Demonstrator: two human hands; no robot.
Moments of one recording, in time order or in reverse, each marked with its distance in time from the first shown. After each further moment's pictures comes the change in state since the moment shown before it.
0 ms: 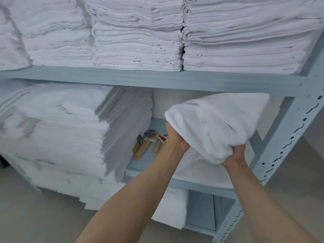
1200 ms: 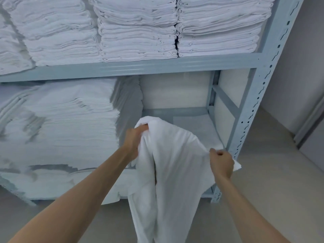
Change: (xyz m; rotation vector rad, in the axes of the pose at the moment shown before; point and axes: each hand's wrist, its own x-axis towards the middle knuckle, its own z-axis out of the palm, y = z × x) left_hand -0.159 0.133 -0.148 0.774 0.091 -0.041; right_hand -0.180 0.144 0.010 -1.287 1.037 -0.227
